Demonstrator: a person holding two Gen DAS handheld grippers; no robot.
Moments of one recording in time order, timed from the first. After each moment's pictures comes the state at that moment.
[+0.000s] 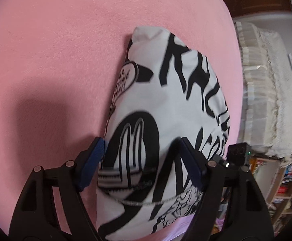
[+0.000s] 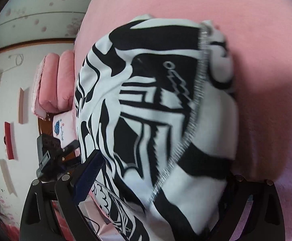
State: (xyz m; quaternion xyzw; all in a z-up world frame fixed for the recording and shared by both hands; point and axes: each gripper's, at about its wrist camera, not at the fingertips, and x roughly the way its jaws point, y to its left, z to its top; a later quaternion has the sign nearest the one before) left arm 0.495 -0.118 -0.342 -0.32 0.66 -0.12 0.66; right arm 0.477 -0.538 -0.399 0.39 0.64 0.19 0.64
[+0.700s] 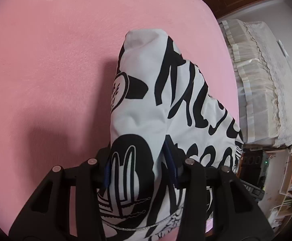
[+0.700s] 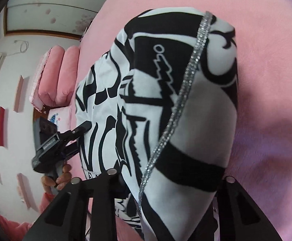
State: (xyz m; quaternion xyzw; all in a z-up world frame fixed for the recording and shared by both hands) left arm 0.488 -0.162 -0.301 -0.26 0.61 -0.14 0.73; right arm 0.427 -0.531 -0.328 0.32 0.61 0.19 0.70
